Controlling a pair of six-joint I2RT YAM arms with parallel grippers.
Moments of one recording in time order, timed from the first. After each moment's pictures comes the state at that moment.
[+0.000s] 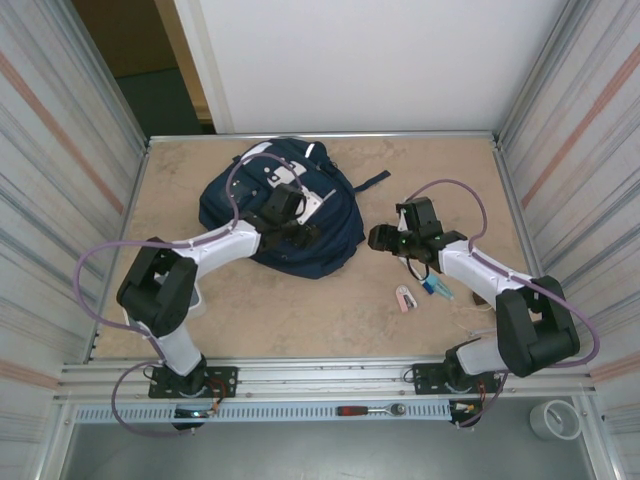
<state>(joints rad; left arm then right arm) -0.60 1.72 1.11 -0.22 -0.07 0.18 0.36 1.38 0.77 -0.27 -0.12 0.51</state>
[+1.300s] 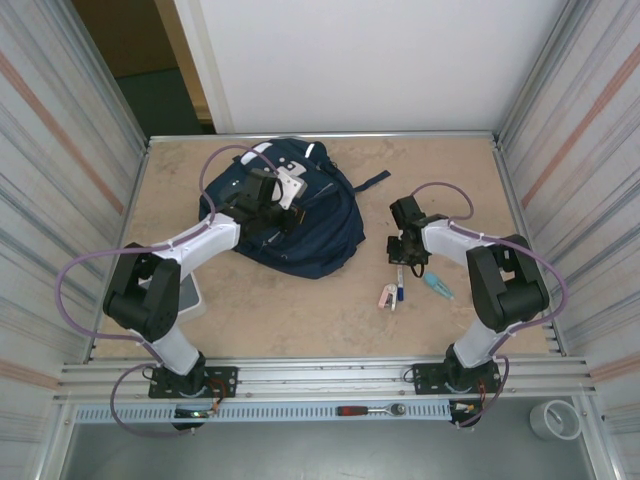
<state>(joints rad) -0.47 1.65 1.11 -0.19 0.22 0.06 0.35 1.67 0.92 -0.54 0.07 0.42</state>
